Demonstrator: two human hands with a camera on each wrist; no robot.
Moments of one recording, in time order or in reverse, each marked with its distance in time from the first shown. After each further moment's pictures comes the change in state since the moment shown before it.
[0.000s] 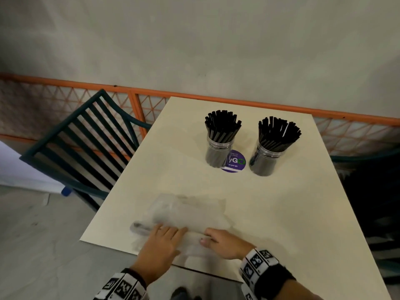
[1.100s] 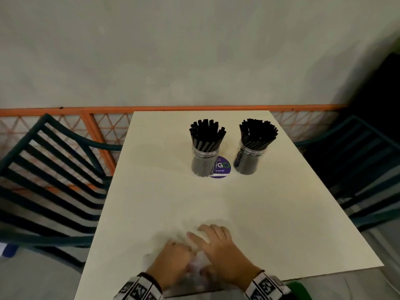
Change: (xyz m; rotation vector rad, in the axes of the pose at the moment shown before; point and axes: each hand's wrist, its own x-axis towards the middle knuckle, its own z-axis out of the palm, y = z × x) left_hand 0.046 -0.046 -0.024 0.066 -0.130 0.369; right_hand 0.017 -0.058 0.036 -0.709 0.360 0.122
